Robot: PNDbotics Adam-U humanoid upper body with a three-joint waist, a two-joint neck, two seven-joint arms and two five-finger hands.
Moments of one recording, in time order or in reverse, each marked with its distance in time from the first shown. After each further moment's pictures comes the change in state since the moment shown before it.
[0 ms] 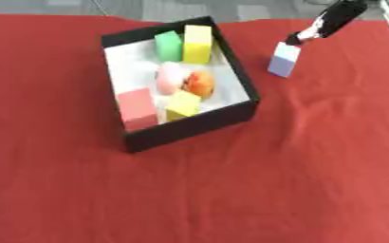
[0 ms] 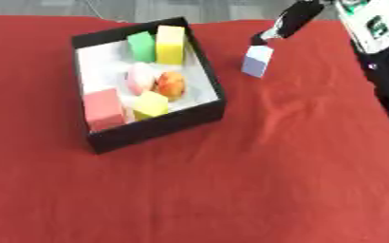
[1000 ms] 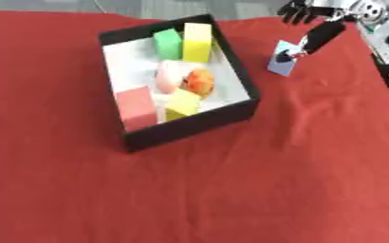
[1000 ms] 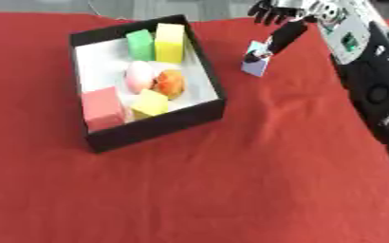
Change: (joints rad) left arm -0.004 0.002 -0.001 0.000 0.001 0.003 -0.004; right arm -0.007 0.046 -0.048 0.138 0.076 0.013 -0.054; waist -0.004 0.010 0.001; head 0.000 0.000
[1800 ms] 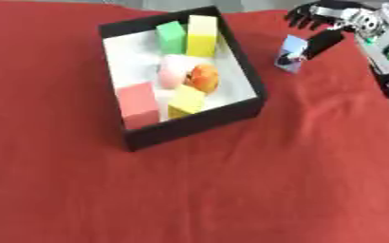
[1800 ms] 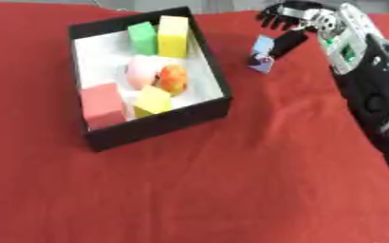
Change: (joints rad) left arm -0.007 0.000 -0.005 0.000 -0.004 -0.002 0.003; right arm 0.026 -0.001 -0.038 0.036 0.021 0.032 -0.055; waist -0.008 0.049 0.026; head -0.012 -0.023
